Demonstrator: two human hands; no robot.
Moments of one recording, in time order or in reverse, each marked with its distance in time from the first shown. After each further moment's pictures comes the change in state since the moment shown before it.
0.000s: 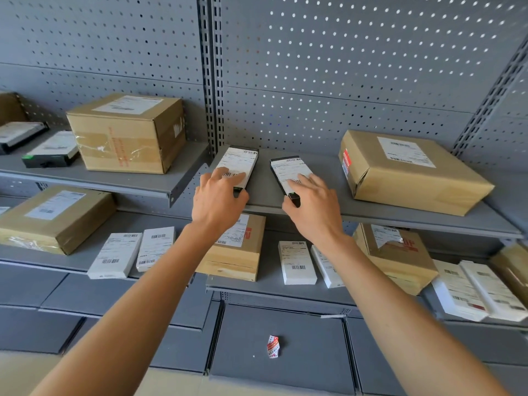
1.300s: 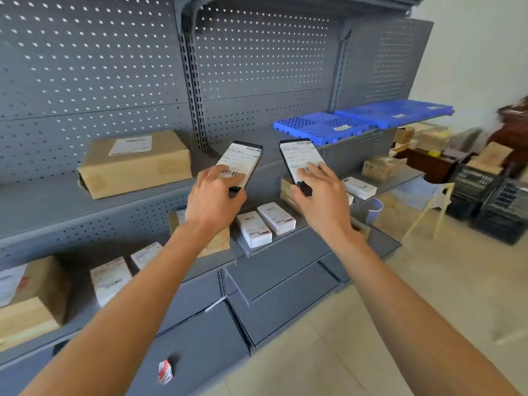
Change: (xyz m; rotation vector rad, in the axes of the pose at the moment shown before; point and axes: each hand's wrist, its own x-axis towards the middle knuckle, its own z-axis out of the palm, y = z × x) left_hand -0.193 0.436 0.106 -0.210 -0.182 0.642; right_hand -0.323 0.312 -0.293 -0.195 0.391 0.529
